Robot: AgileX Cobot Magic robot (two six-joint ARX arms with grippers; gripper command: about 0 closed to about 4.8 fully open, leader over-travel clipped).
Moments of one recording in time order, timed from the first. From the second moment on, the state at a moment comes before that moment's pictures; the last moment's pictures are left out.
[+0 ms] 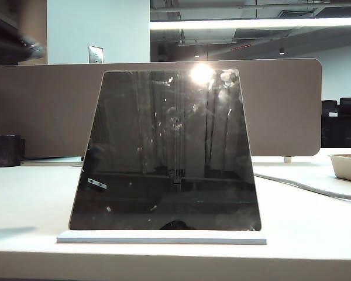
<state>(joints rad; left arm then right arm) -0.17 0.62 0.26 0.23 0.85 -0.33 0.03 0.00 0.00 -0.02 0.05 0.02</state>
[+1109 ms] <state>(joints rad) -0.71 1.61 0.41 0.66 0.69 -0.64 0.03 0.00 0.00 -0.02 0.05 0.02</state>
